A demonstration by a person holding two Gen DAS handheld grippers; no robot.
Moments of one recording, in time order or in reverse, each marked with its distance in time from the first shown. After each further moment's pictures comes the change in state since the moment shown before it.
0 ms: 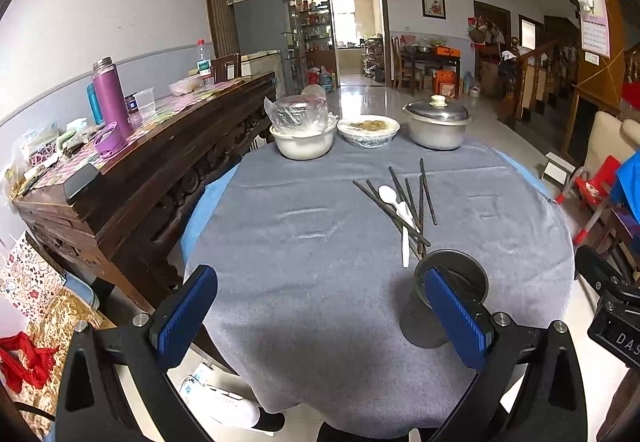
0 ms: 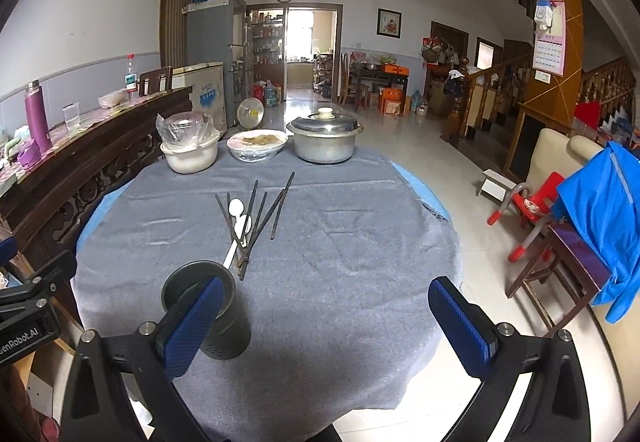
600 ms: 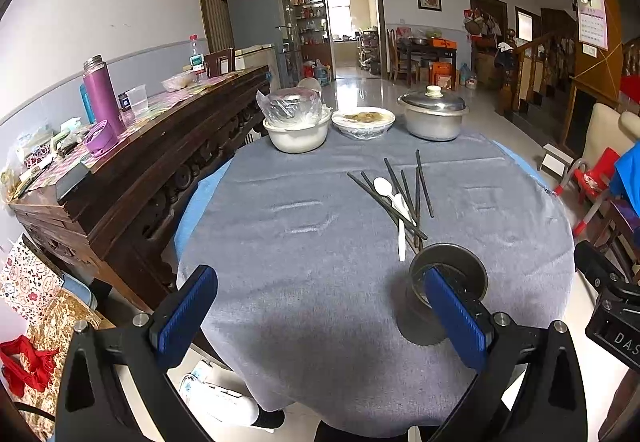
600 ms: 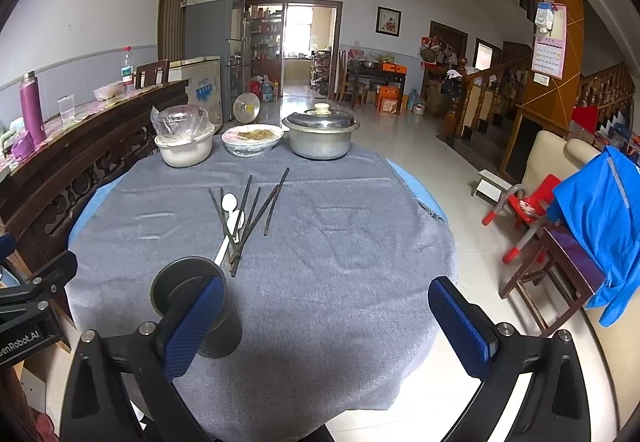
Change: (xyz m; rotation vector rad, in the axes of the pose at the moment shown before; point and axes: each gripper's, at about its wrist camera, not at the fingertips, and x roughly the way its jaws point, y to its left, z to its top) left arm 0.010 -0.008 -0.003 0.017 0.024 -0.009; right arm 0.008 0.002 -0.001 -0.008 0.028 -0.013
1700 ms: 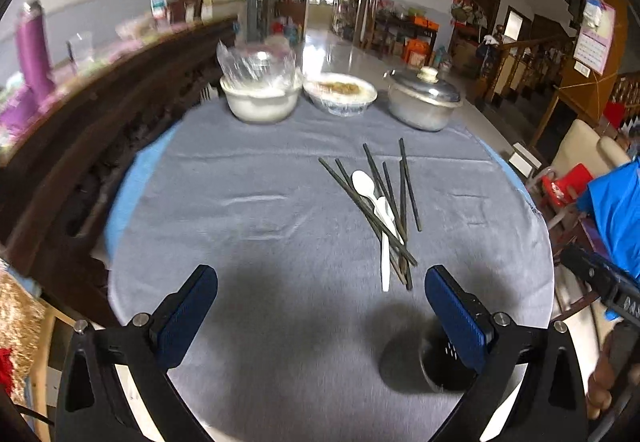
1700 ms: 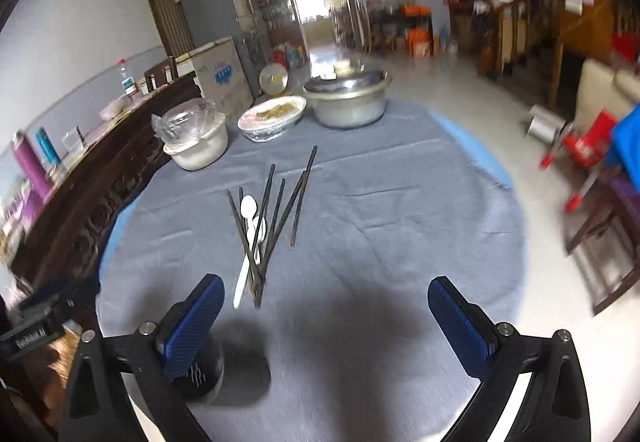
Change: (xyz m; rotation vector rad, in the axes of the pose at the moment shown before) left arm 0.112 0.025 0.057 -0.097 0.185 -0.212; right arm 0.124 -0.041 0.058 0.170 0.135 0.247
